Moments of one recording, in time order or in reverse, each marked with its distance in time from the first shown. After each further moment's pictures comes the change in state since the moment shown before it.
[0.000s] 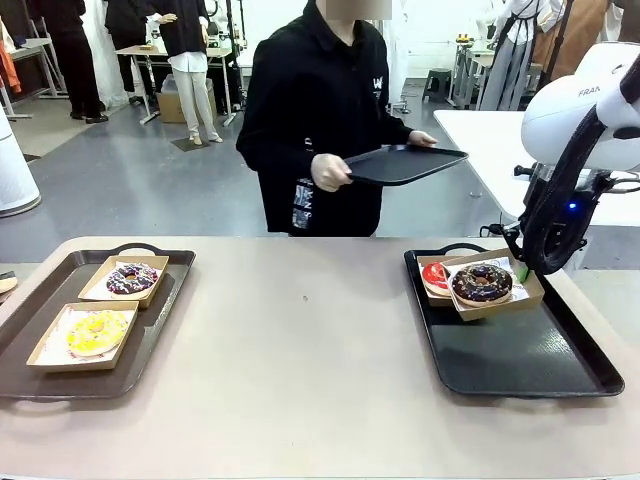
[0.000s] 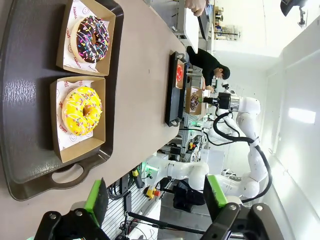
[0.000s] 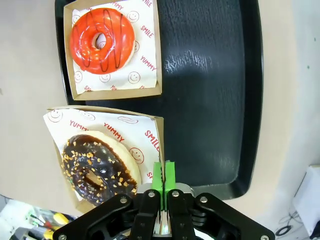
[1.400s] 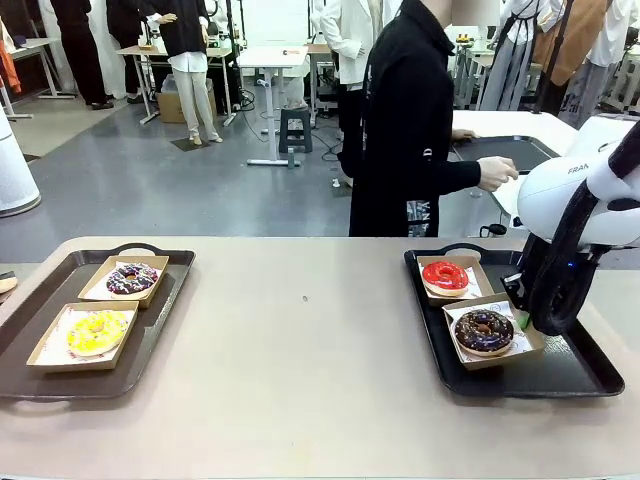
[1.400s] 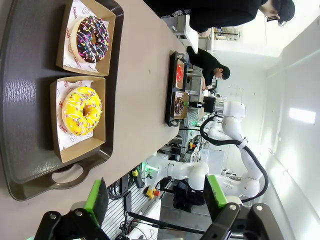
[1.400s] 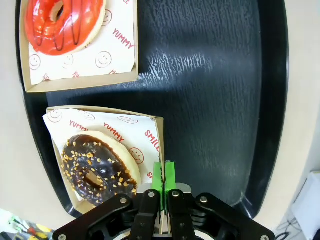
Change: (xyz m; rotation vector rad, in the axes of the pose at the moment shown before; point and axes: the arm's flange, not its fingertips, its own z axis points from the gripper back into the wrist) left arm 0.000 0.000 0.000 0.000 0.000 0.000; right arm -0.028 -0.018 -0.081 -0.006 -0.006 0.024
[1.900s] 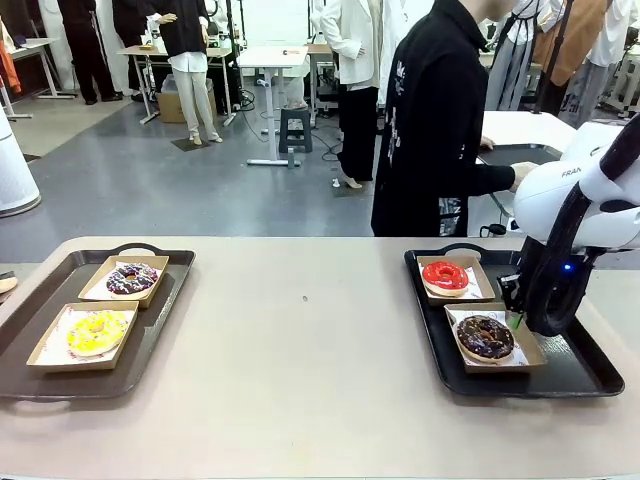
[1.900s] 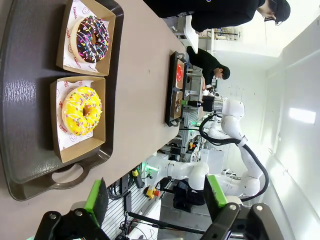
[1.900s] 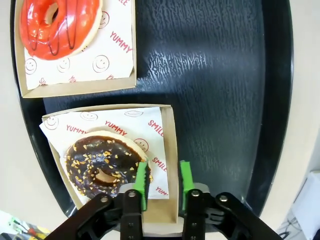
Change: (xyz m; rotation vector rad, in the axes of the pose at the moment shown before) left arm 0.000 0.000 0.000 0.000 0.000 0.000; right arm 0.004 0.000 -0.004 0.000 0.004 0.000
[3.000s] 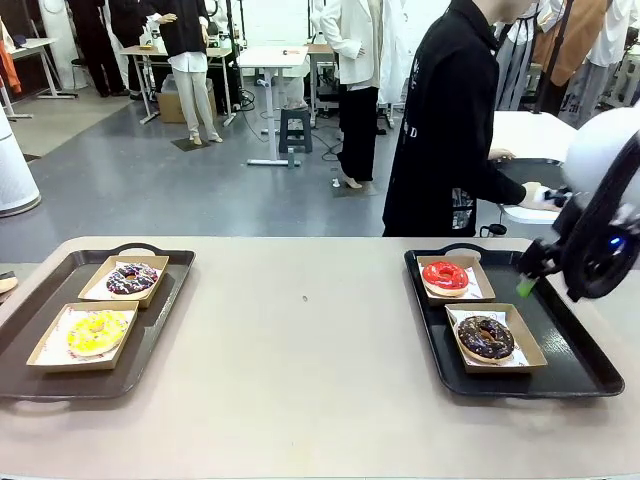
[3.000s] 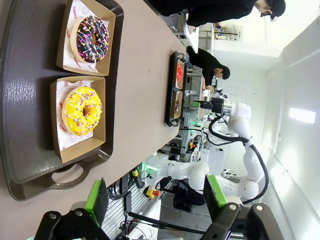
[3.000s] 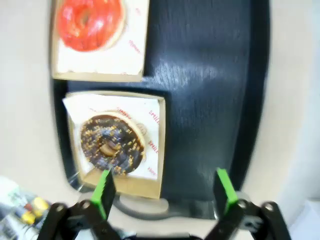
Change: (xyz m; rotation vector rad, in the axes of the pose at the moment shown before) left arm 0.000 0.000 0.000 0.000 0.000 0.000; right arm -0.002 -0.049 0.061 0.149 -0.056 0.137
